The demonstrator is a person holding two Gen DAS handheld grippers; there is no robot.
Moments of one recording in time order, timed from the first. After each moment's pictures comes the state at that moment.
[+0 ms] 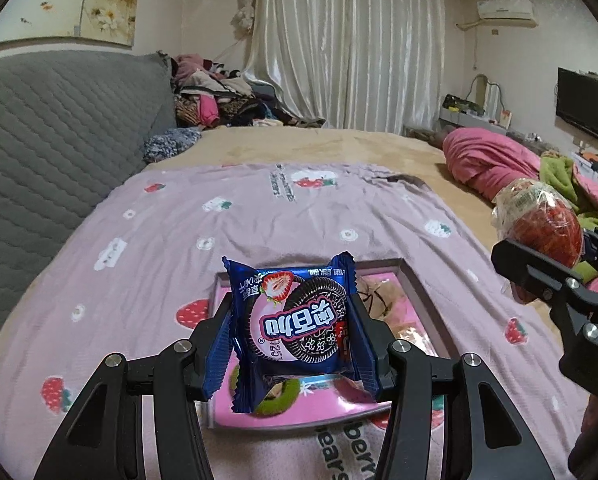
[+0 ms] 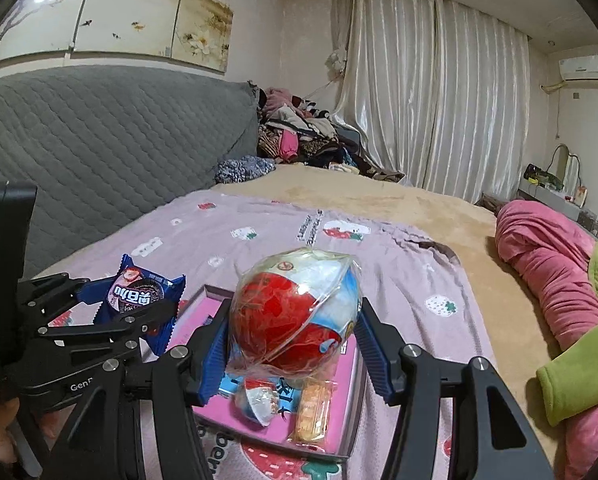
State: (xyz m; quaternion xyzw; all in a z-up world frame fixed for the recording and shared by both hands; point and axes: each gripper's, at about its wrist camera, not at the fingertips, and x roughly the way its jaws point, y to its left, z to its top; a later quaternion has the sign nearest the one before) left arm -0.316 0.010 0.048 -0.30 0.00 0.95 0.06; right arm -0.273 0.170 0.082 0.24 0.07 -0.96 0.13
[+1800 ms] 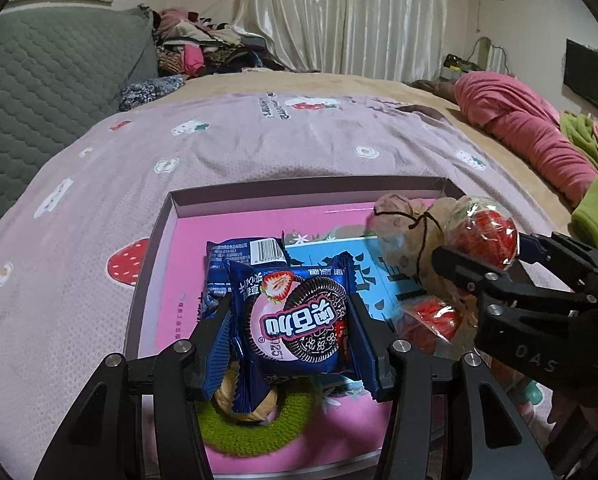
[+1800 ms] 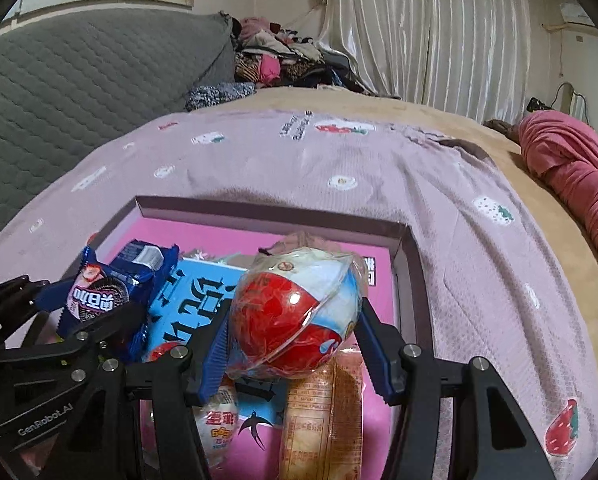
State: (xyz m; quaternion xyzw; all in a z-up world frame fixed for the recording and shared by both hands) left arm -0.391 0.019 -0.087 -0.37 0.01 0.93 0.07; right arm -0.392 0.169 -0.078 0.35 0.04 -0.93 0.10
